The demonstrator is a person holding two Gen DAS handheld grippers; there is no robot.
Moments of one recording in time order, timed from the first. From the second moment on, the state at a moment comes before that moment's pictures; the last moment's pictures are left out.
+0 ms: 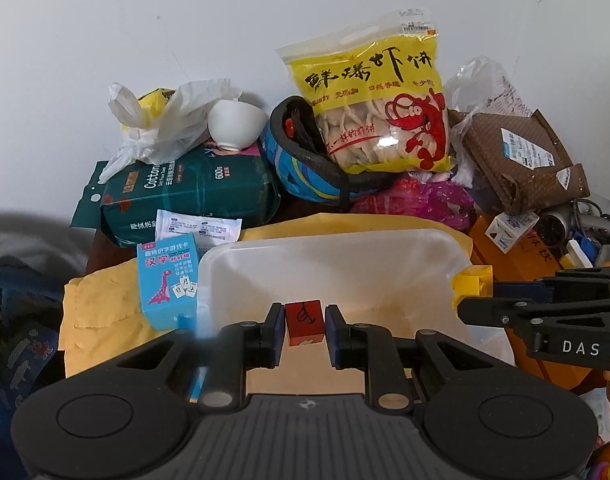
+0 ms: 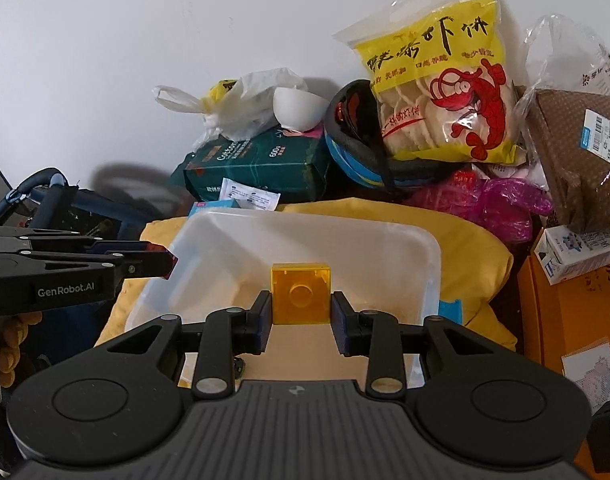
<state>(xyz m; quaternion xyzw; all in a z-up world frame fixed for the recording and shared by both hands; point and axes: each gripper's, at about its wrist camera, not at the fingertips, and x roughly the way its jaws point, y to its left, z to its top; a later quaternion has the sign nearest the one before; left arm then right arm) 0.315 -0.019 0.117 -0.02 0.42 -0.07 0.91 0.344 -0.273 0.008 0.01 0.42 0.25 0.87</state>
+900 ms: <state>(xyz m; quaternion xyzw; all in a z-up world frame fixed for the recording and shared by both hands) 0.109 0.004 0.017 -0.02 0.37 -0.05 0.93 0.184 -0.316 -0.090 -0.02 0.41 0.22 0.89</state>
